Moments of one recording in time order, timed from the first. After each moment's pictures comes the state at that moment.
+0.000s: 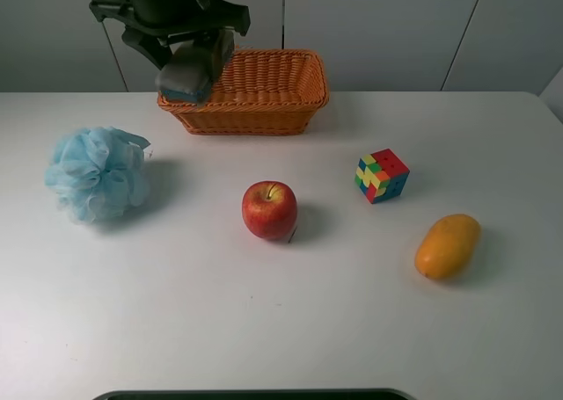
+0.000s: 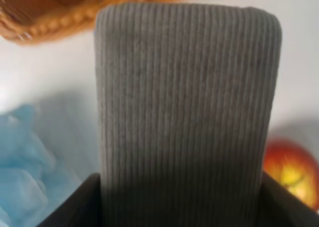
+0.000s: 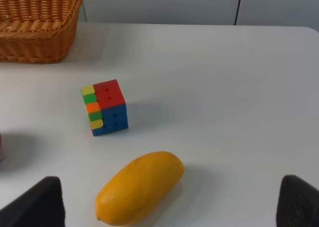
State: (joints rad) left arm -0.59 1.91 -1.75 0.09 1.18 -0.38; right arm -0.01 0.00 -0.51 0.07 1.10 -0.08
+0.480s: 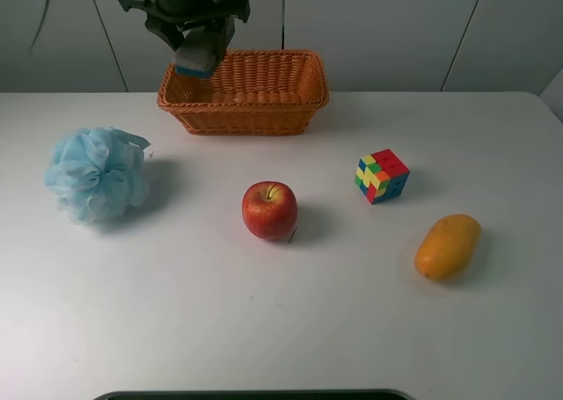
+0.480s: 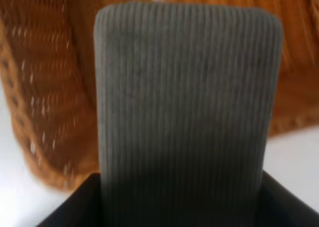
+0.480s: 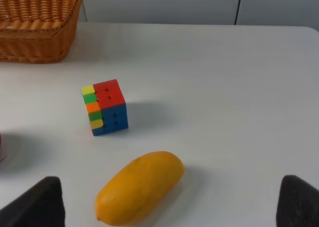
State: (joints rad) left arm -0.49 2.24 -2.15 0.10 1.19 -0.29; right arm -0.01 0.00 -0.51 0.07 1.10 -0.08
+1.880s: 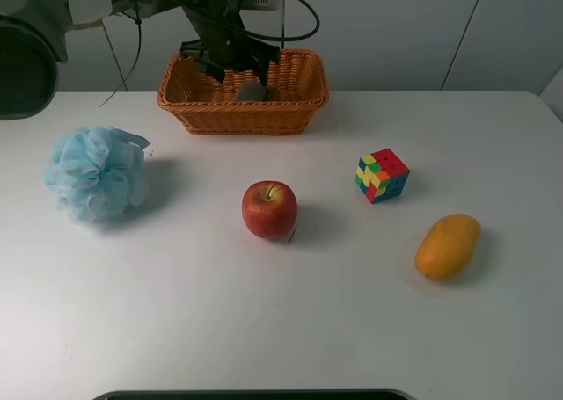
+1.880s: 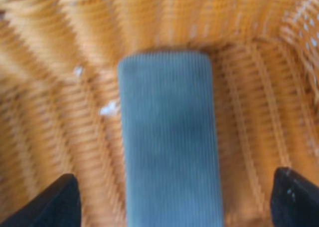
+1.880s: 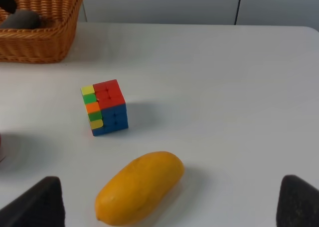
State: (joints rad) left arm -0.49 2.52 -2.35 0.07 0.95 -0.29; right arm -0.01 0.00 -0.51 0.07 1.10 -0.08
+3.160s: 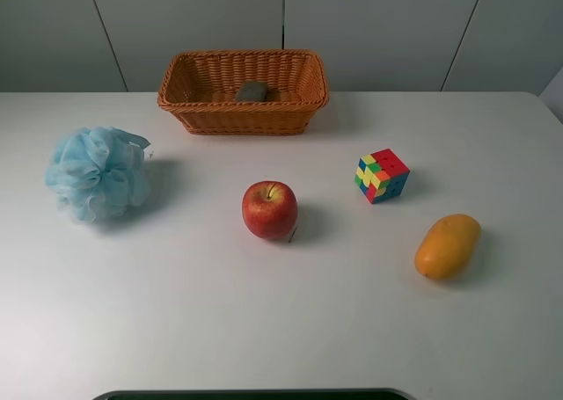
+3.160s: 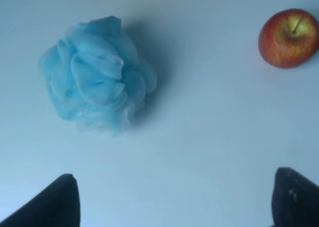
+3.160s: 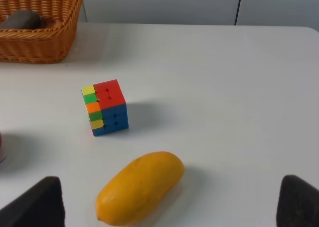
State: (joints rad) left arm -0.49 0.86 -1.05 0.04 1.22 -0.08; right arm -0.01 0.00 -0.51 0.07 1.10 -0.08
